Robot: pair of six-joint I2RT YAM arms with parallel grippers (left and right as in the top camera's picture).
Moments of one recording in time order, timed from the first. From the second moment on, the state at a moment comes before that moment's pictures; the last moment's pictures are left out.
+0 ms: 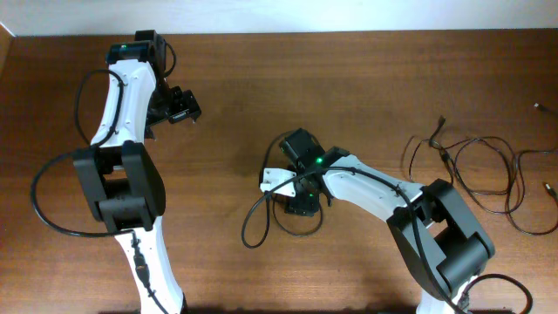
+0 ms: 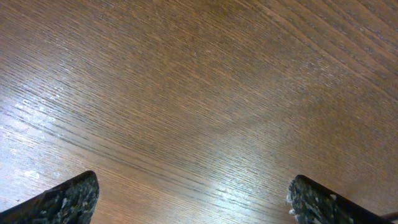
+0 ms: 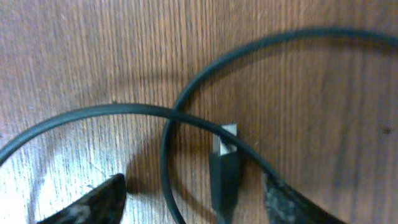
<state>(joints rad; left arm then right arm) 0.08 2.27 2.05 -1.34 -0.03 -0.39 0.65 1.95 1.19 -0.56 -0.22 -0.82</state>
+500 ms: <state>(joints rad) 0.08 2.27 2.05 -1.34 -0.03 -0.39 0.65 1.96 1.23 -0.65 -0.19 -0.80</state>
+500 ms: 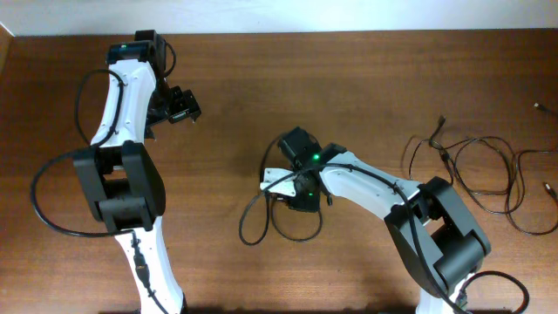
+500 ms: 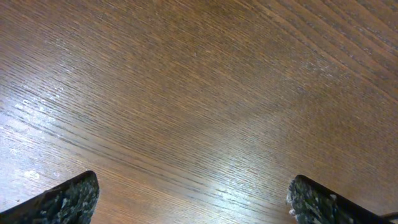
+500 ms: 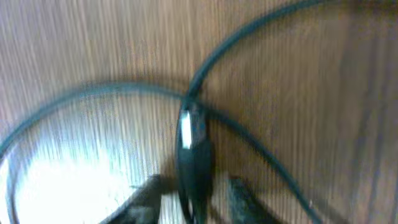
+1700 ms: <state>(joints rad) 0.08 2.27 2.05 -1.34 -0.03 -0.39 0.61 2.03 1.34 -0.78 -0.21 -0.83</state>
